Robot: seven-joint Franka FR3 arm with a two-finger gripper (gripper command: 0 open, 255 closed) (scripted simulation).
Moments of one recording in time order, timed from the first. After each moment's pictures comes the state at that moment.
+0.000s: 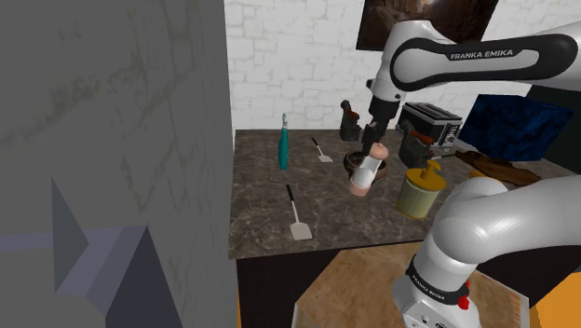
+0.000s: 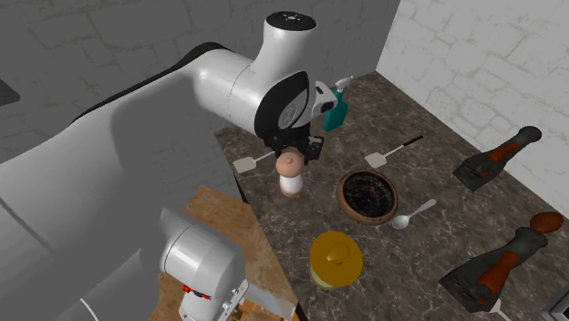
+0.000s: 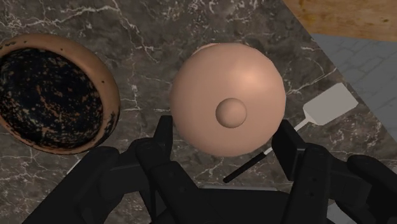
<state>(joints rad) -0.08 -0.87 -0.24 -2.64 -0.19 1.83 -0.26</state>
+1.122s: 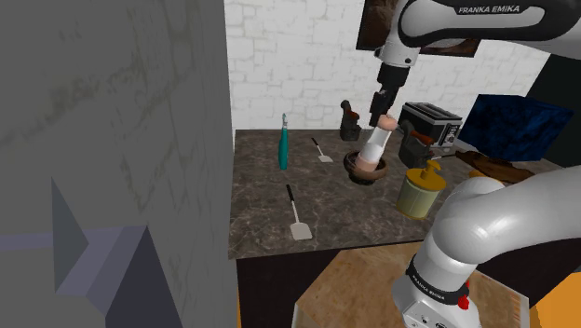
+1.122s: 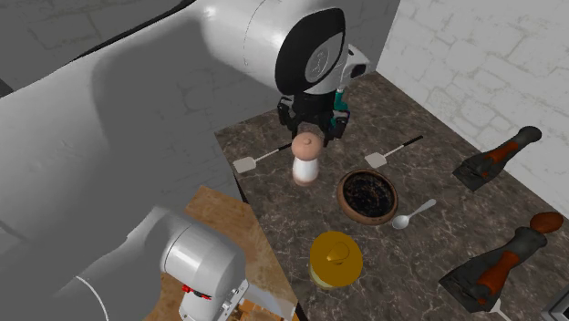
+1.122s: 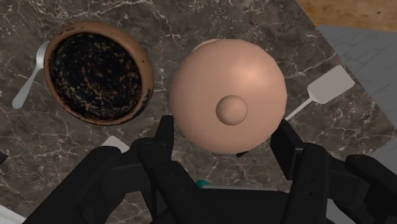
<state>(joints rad) -0.08 -0.77 -0.27 -2.38 -0.19 1.67 -0.33</state>
